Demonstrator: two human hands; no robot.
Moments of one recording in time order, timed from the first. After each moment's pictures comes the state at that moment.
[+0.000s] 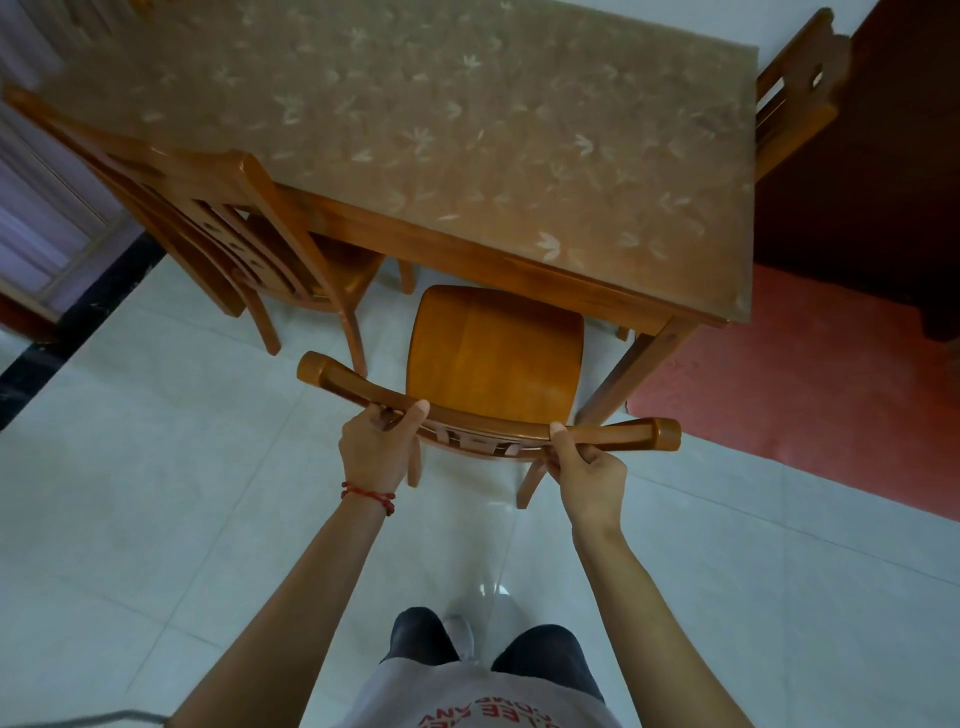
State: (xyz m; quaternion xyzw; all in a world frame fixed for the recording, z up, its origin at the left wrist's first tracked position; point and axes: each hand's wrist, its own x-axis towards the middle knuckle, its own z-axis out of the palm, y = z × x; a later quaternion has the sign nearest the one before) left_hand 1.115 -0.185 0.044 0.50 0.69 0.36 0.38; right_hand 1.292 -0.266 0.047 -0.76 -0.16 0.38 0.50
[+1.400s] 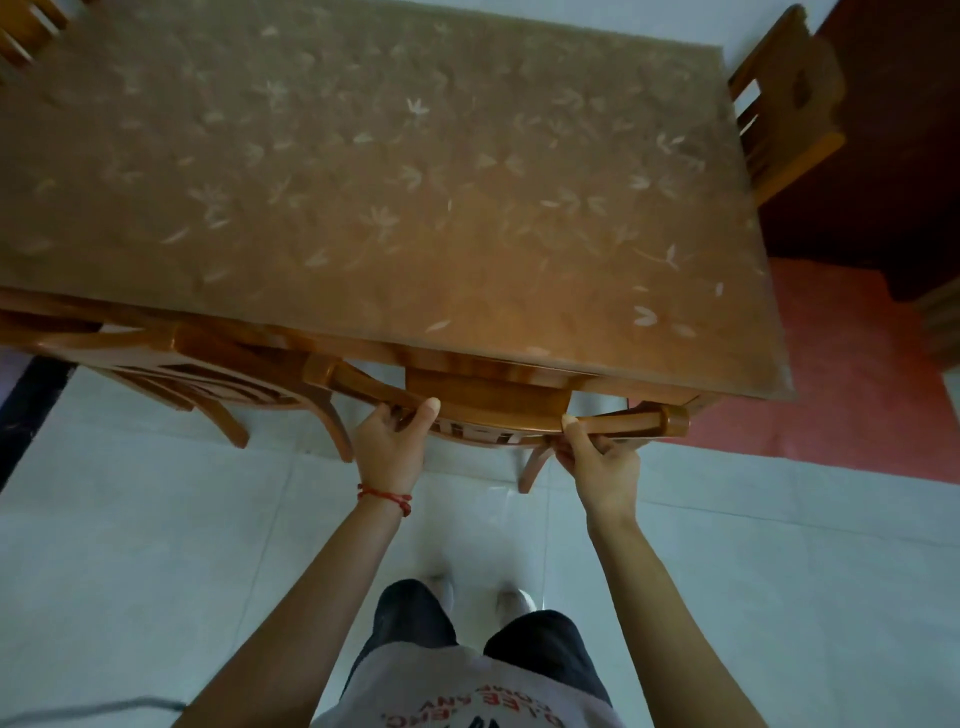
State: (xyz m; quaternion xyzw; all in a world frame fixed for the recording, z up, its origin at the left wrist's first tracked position) left_hand 1.150 0.061 0.050 0.51 0.61 0.36 0.48; right_hand 1.312 -0.044 0.061 -0.78 -0.08 0.33 0.52
